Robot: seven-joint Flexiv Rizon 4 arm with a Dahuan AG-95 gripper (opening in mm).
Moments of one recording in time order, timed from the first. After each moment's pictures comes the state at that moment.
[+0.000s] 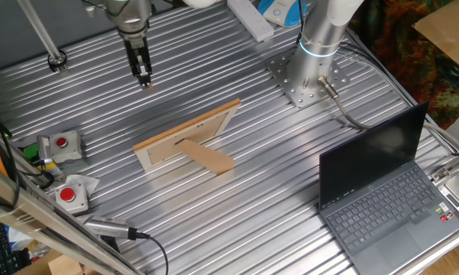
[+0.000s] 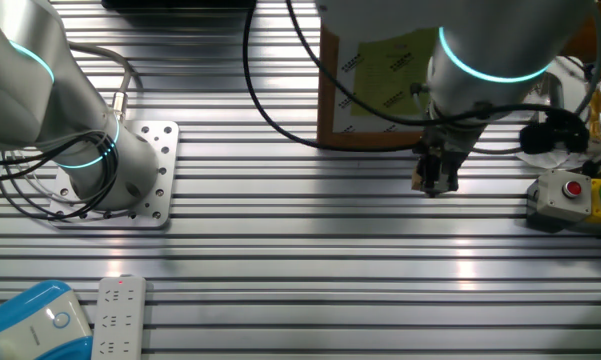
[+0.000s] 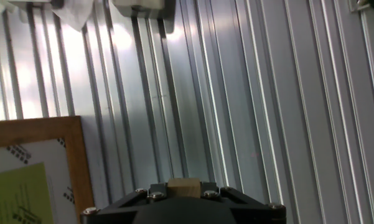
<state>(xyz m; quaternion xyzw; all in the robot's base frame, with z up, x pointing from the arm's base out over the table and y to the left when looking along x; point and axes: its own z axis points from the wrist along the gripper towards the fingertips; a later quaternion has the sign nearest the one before) 0.551 -0.085 0.186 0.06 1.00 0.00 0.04</state>
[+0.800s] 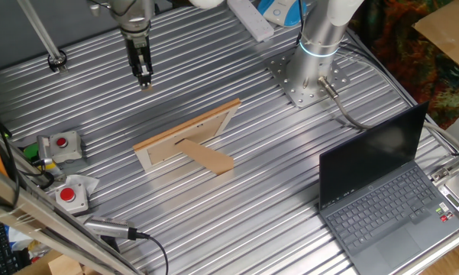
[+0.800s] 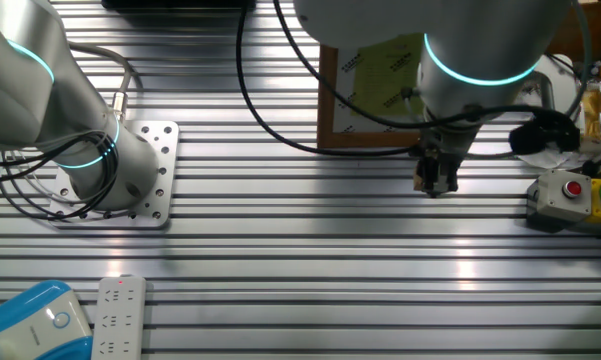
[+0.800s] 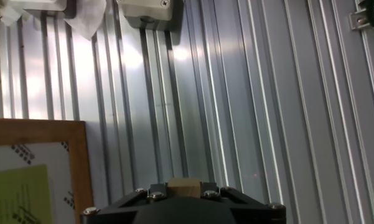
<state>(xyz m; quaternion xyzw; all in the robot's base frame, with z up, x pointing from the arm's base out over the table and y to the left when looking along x) 0.552 -0.085 0.186 0.05 1.00 0.00 0.05</state>
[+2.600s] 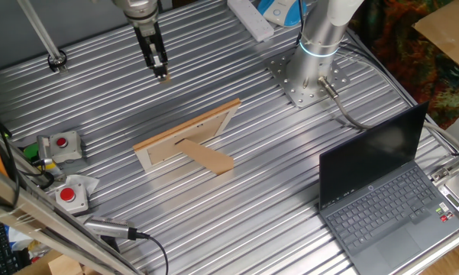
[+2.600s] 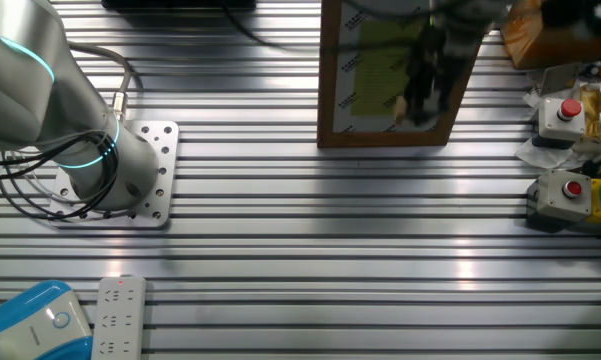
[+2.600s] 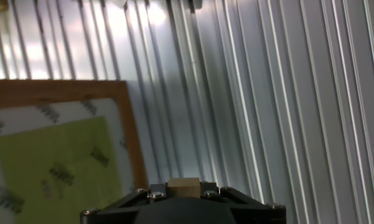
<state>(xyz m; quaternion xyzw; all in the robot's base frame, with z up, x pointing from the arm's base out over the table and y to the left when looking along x) 0.508 -0.011 0.284 0.09 1.00 0.00 -0.03</state>
